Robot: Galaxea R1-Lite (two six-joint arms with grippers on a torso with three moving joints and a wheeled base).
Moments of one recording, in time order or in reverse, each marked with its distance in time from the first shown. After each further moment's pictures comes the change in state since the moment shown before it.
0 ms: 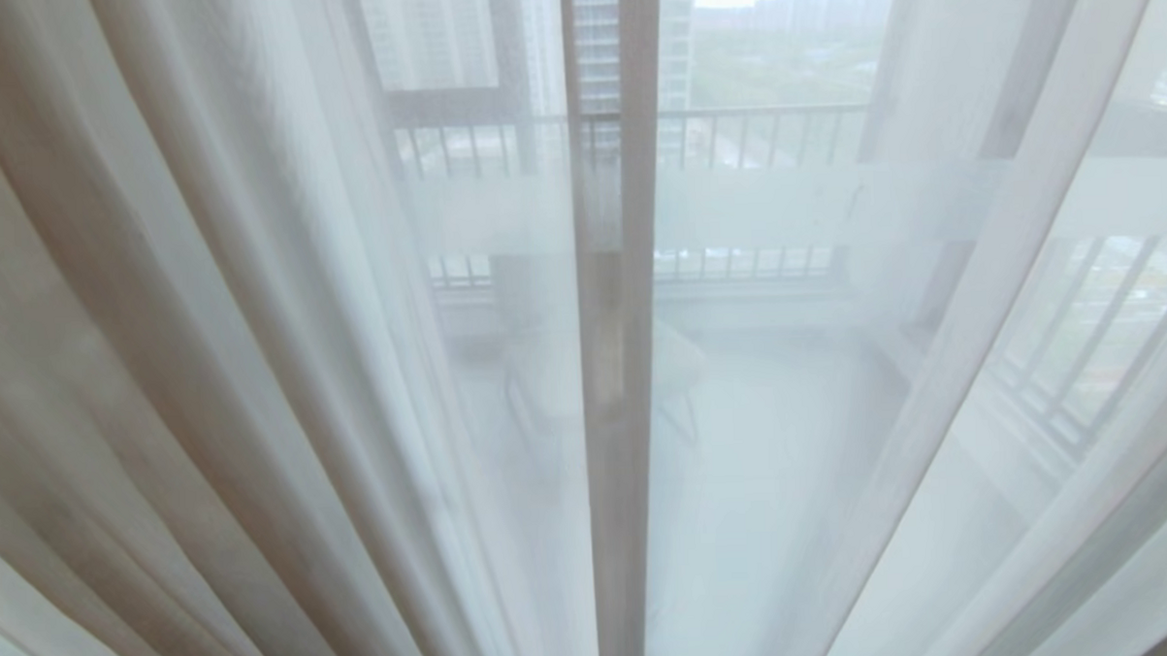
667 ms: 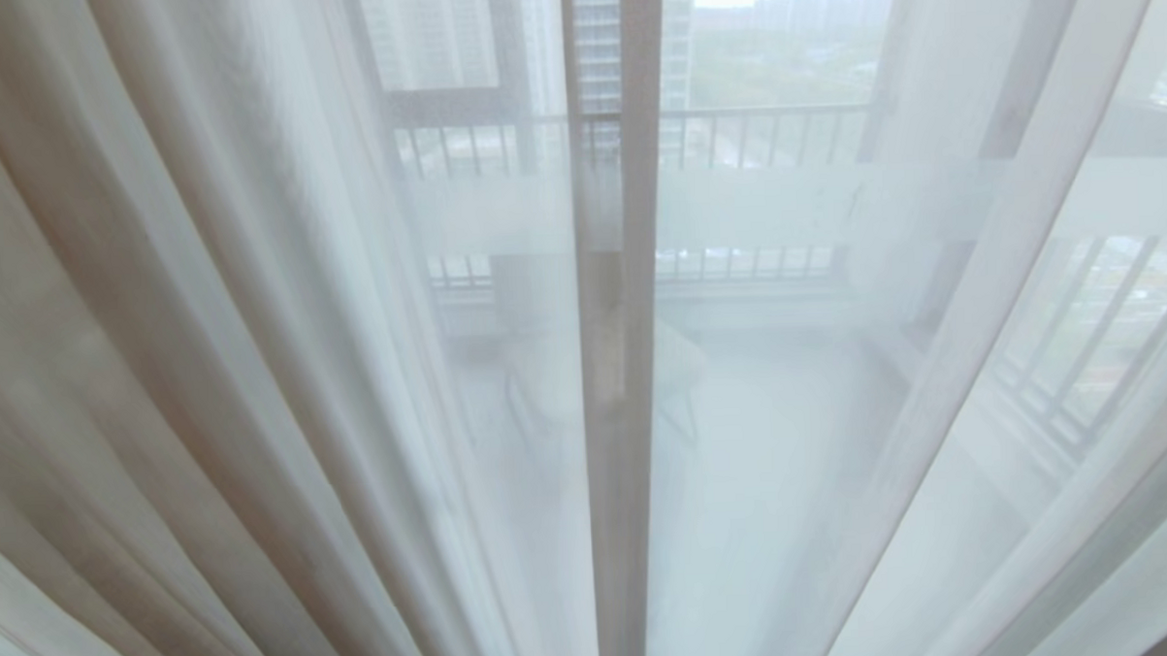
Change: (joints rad) left arm 0.001 -0.021 0.001 0.001 0.002 -0.002; right arm 0.000 0.000 0.000 0.000 0.000 0.000
